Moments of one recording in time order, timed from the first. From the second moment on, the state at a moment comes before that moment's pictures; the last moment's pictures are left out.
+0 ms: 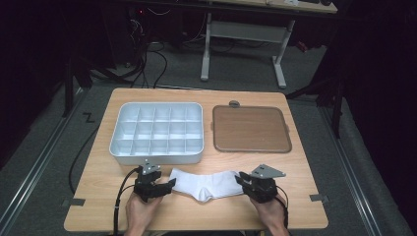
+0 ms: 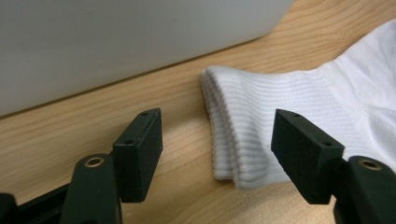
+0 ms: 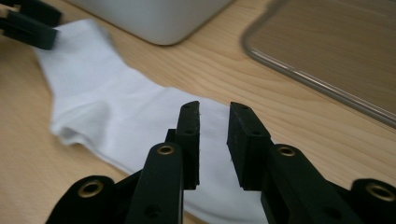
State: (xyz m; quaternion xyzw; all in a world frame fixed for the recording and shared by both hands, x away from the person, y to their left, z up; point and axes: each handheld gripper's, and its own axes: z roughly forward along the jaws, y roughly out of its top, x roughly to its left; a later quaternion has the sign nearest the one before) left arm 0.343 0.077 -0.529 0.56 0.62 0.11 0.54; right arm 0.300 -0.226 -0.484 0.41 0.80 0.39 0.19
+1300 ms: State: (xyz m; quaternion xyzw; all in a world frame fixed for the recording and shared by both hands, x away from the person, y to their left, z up) left arm 0.335 0.069 -0.519 0.58 0.60 0.07 0.54; right arm 0.311 -0.156 -0.527 0.36 0.85 0.35 0.16
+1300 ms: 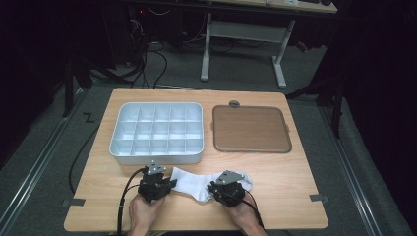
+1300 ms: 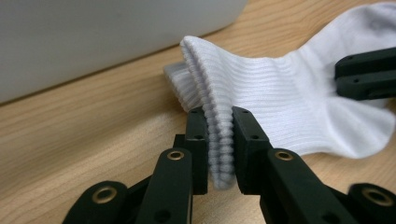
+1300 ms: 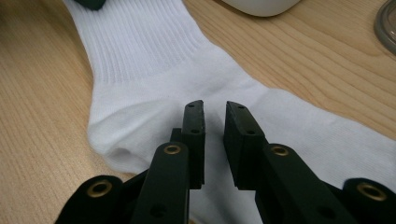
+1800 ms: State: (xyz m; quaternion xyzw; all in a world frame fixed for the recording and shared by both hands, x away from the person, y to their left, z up) left arm 0.331 0.082 -0.485 0.55 0.59 0.05 0.59; right arm 0.312 -0.141 -0.527 0.34 0.86 0.35 0.15
